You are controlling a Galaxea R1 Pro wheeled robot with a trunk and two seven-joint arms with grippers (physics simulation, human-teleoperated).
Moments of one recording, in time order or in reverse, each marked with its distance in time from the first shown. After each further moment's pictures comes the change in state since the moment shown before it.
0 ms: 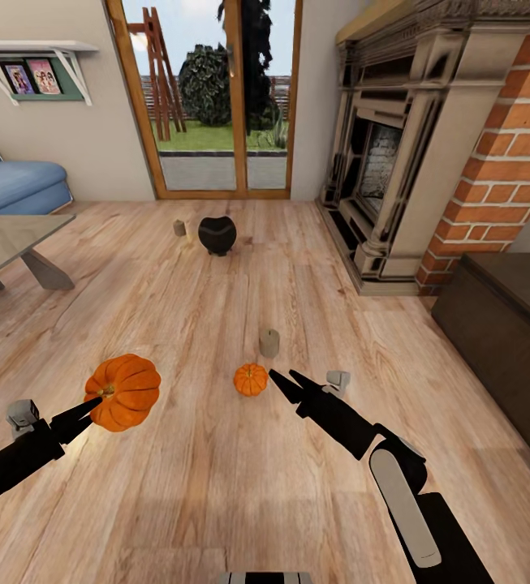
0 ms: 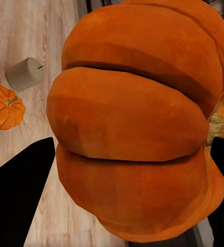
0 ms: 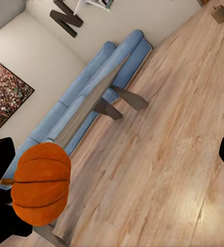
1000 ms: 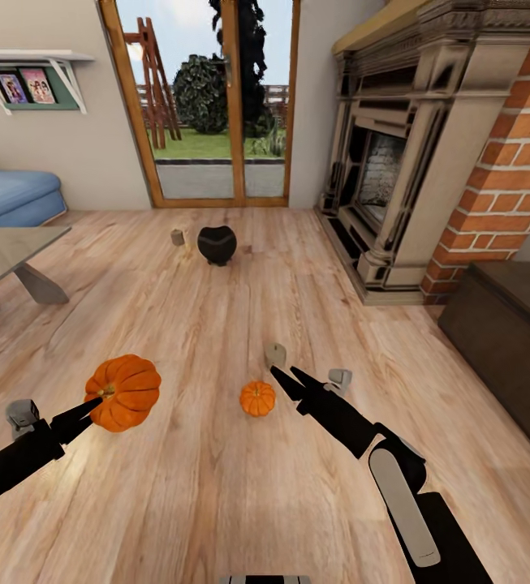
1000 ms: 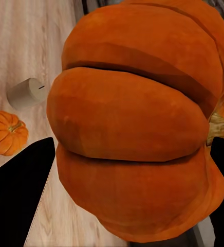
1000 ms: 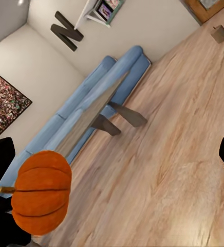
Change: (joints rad) left arm 0.000 0.000 0.000 0.000 -0.004 0.001 0.000; right arm -0.001 0.004 -0.001 0.001 -0.003 -0.031 0.002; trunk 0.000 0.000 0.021
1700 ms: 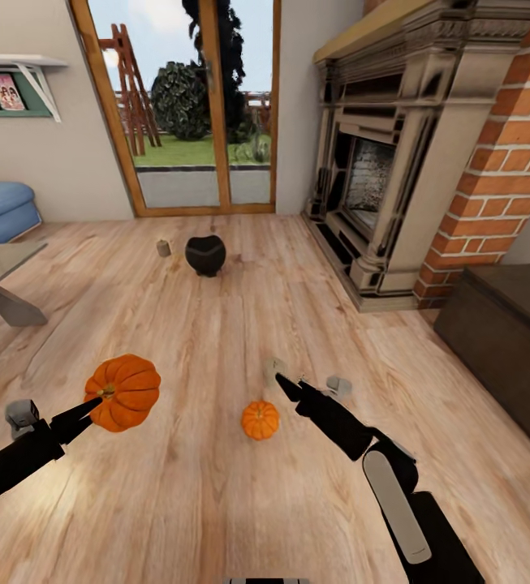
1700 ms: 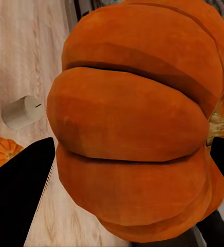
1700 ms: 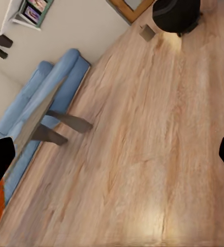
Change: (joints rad) left arm 0.000 0.000 0.002 0.000 0.000 0.000 0.000; right arm -0.008 0.009 0.006 0.074 -0.005 0.014 -0.216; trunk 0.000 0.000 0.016
